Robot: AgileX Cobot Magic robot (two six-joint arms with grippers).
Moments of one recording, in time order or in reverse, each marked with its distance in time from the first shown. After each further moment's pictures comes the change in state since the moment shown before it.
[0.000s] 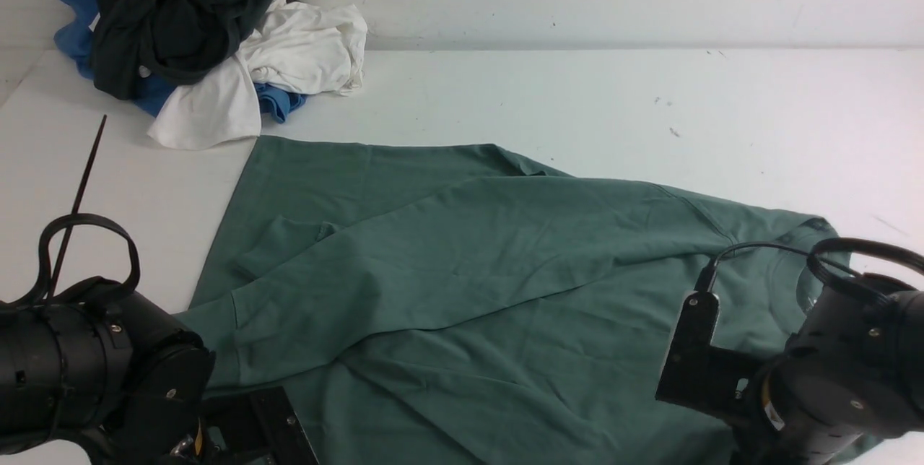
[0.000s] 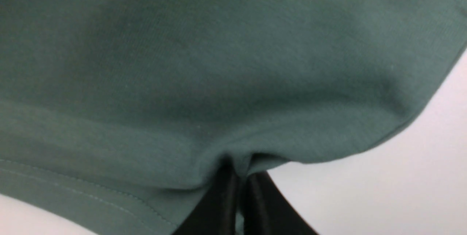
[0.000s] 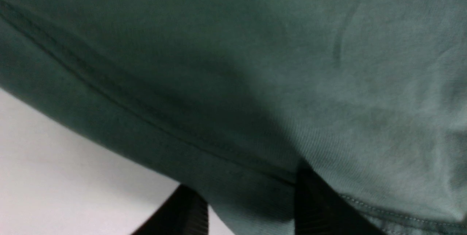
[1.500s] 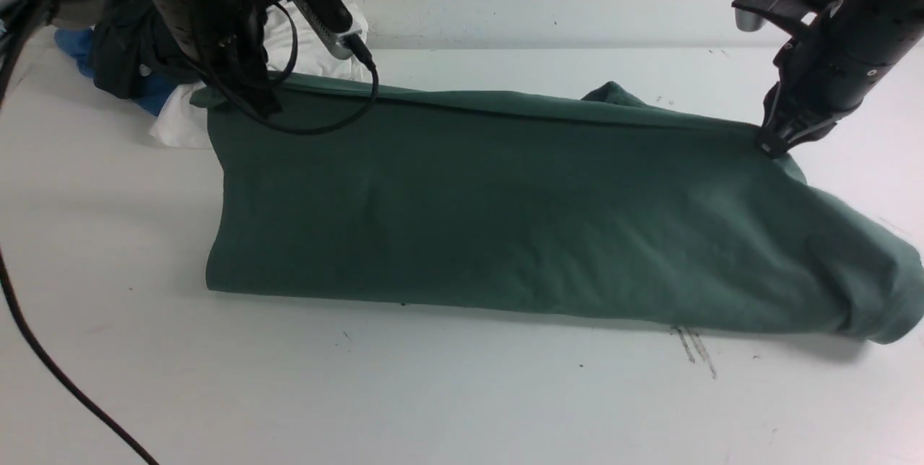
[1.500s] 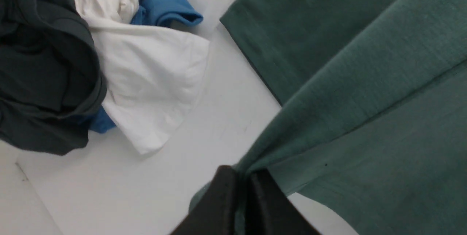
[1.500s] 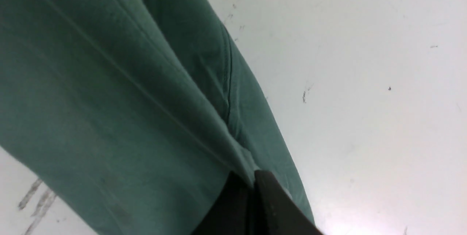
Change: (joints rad) right arm -0.482 0.393 -1.110 0.409 0.463 -0.459; left arm 0.267 0.524 -1.285 0.155 0.117 0.141
